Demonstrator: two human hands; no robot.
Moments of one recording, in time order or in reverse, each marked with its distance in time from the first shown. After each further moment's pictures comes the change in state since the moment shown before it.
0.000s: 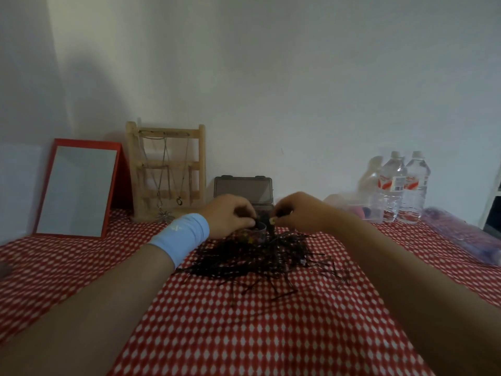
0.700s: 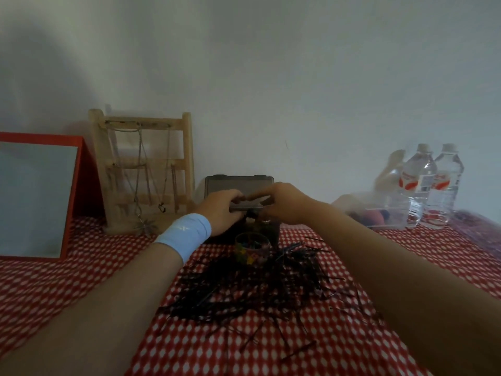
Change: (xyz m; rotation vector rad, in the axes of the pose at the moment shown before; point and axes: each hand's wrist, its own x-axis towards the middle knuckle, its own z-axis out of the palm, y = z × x) left_hand 0.097 -0.075 0.026 0.076 0.099 -0.108; right_hand 0.122 0.037 0.020 -0.055 0.030 -0.075
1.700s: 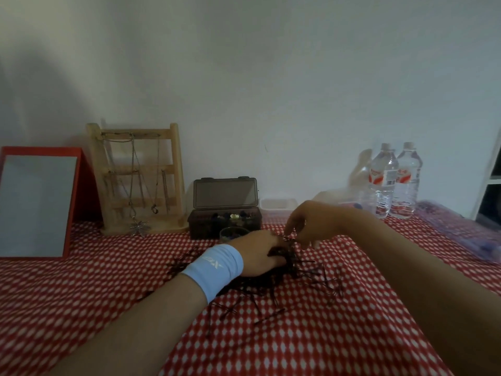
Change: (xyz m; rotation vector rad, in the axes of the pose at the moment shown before) left_hand -0.067 0.109 0.046 0.078 -0.422 0.275; right_hand -0.121 0.020 -0.047 0.006 -0.278 0.196
